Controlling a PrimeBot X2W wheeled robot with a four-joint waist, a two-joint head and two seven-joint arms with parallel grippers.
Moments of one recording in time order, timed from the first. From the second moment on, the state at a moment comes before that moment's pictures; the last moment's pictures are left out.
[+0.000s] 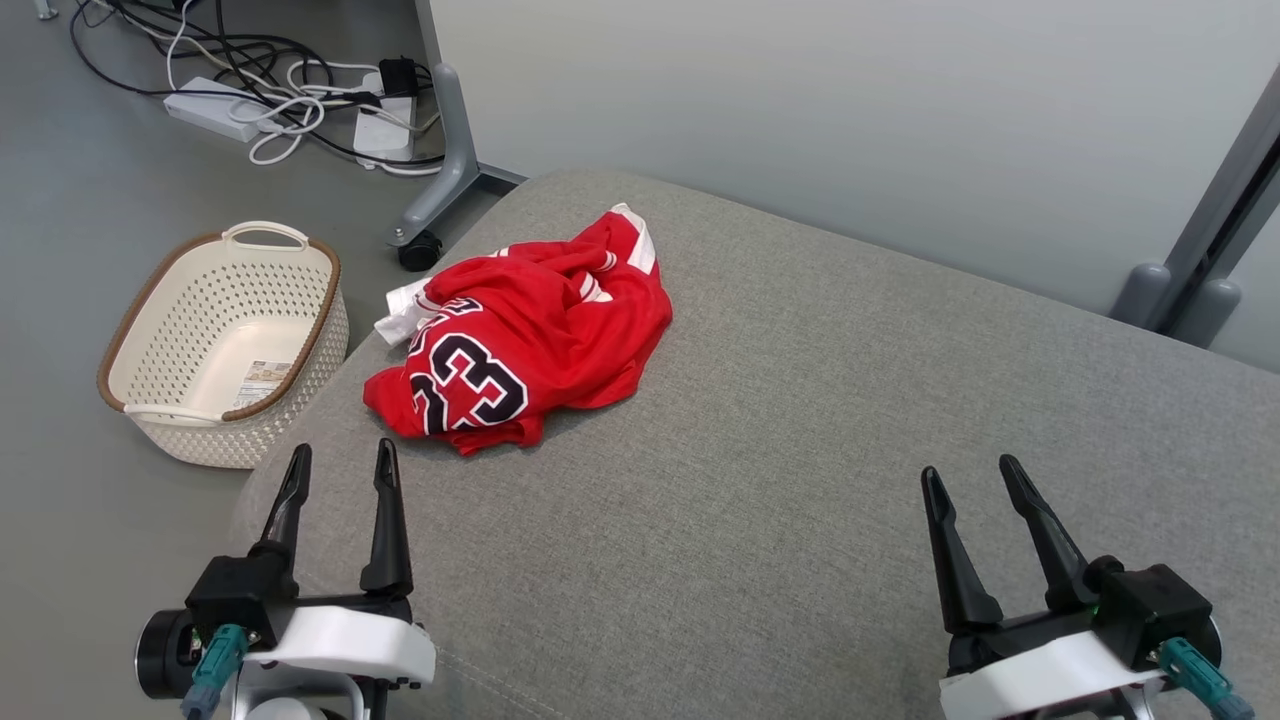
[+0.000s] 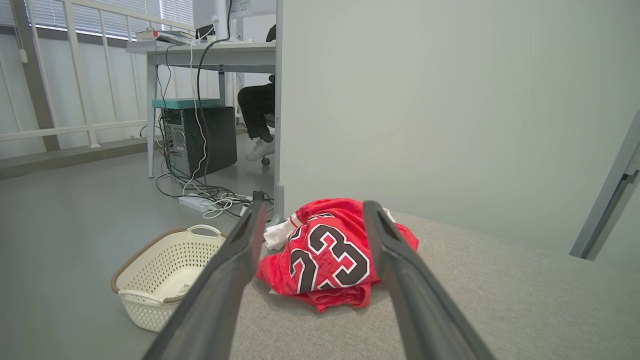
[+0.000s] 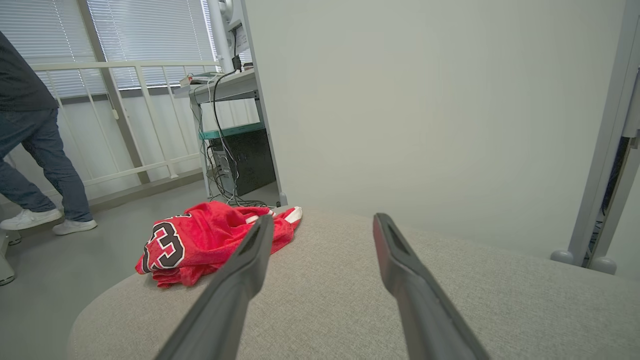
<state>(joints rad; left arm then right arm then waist) -0.07 0.06 -0.10 0.19 -0.23 0.07 -0.26 -0.02 -0.05 0.16 0.10 0.22 0.13 -0.26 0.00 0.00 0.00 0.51</state>
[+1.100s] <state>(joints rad) -0.75 0.29 -0.02 0.59 -0.53 -0.07 0.57 -0.13 -0.08 0.20 0.02 0.18 0.13 -0.23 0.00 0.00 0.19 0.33</state>
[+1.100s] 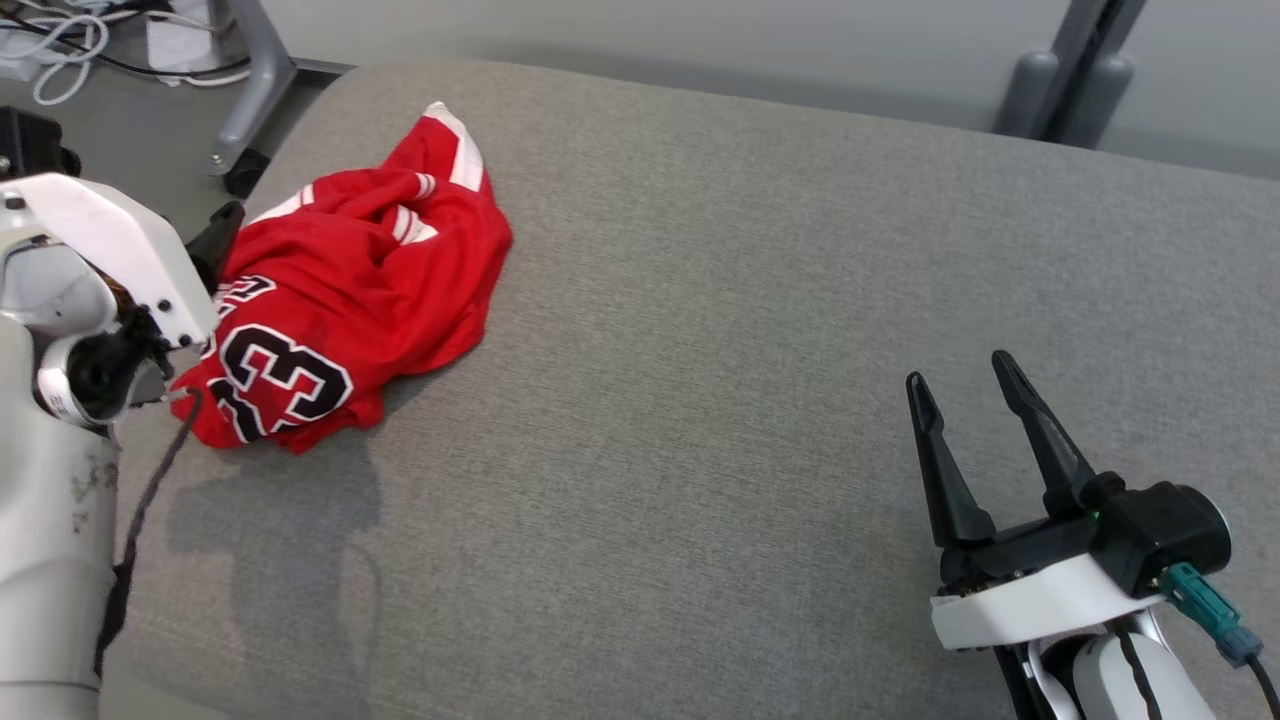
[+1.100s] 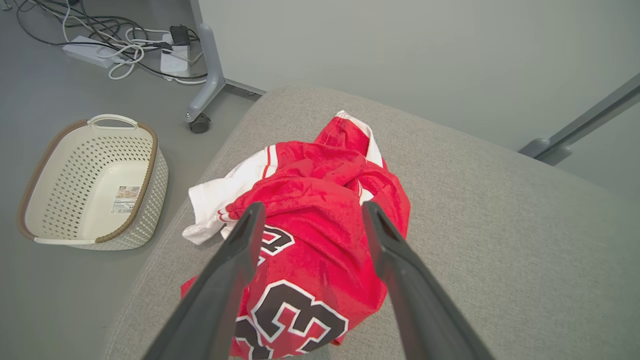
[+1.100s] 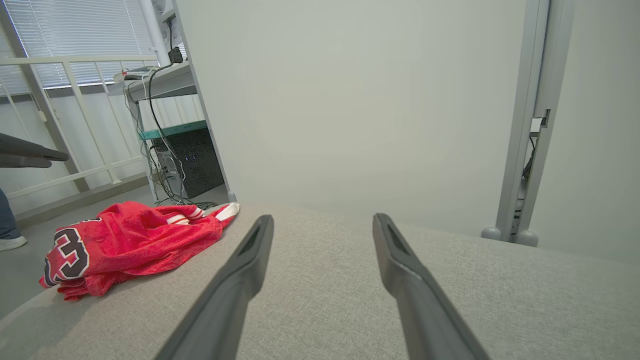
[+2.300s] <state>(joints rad) -0.94 0.44 -0.16 1.00 -0.56 -0.13 0.63 -0.24 -0.08 0.23 0.06 0.17 0.13 -0.24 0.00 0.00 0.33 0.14</state>
